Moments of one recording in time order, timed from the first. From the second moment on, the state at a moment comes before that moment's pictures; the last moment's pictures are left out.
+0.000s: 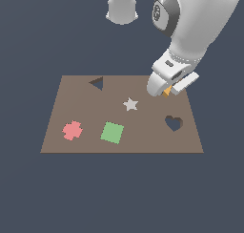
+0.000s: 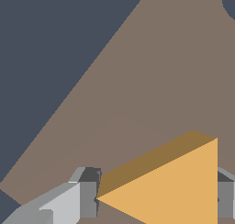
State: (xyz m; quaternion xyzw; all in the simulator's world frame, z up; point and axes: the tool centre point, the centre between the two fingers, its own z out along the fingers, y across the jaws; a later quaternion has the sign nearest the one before) arm -0.084 0.168 0.031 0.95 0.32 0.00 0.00
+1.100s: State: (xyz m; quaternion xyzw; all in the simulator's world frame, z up) arm -0.059 0.139 0.032 0.98 0.21 0.00 0.00
